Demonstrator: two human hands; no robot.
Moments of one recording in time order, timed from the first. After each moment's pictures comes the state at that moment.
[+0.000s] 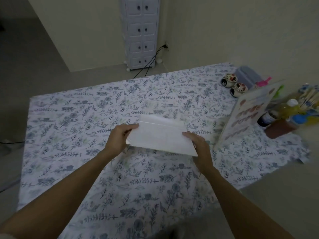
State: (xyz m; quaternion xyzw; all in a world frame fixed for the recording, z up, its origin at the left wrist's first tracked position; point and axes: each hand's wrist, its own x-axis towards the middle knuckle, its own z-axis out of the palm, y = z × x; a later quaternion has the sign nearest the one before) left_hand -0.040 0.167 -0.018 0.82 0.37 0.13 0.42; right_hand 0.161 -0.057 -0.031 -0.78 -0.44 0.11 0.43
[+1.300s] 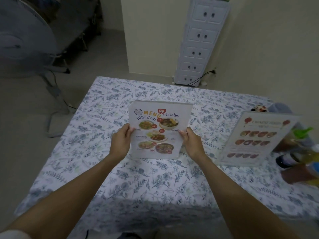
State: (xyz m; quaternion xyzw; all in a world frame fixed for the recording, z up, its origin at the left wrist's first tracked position) left_hand -0.087 0.009 0.033 0.66 0.59 0.30 0.36; right_hand 0.162 -0.045 0.012 -0.76 -0.49 0.27 0.32
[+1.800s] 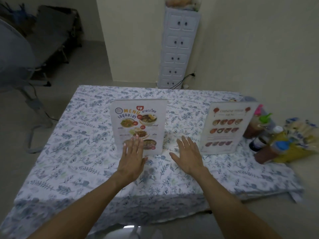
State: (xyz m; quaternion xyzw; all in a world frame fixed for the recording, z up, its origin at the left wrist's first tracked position) left_hand -0.035 -0.079 0.012 0.86 0.49 -0.03 0.14; right_hand 0.184 -0.144 0.018 -0.79 -0.59 0.15 0.03
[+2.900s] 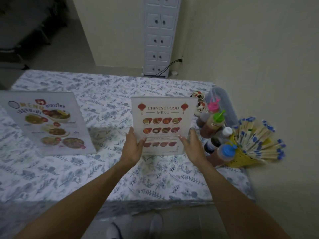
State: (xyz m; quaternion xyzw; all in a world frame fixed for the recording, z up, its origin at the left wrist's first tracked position) left_hand 0.273 -0.122 0.001 0.65 0.57 0.25 0.44; right_hand 0.494 -0.185 -0.011 -0.76 -0.41 0.31 0.39
